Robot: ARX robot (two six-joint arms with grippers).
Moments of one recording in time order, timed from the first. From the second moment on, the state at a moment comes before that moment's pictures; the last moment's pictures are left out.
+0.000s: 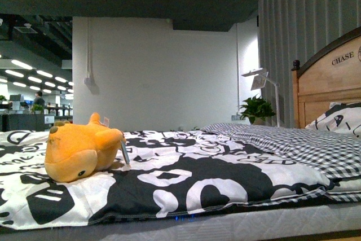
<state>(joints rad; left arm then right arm) 0.00 0.00 0.01 0.00 0.00 0.00 0.00 0.00 0.01 0.00 0.00 0.00</state>
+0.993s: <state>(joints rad) 0.00 0.00 0.01 0.00 0.00 0.00 0.00 0.00 0.01 0.00 0.00 0.00</state>
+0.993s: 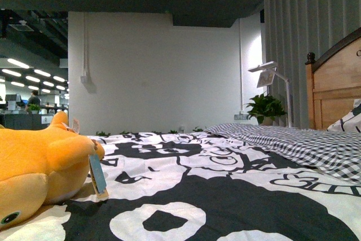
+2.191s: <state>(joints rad) 0.00 0.00 0.01 -0.01 0.00 0.00 0.00 0.00 0.01 0.00 0.00 0.00</state>
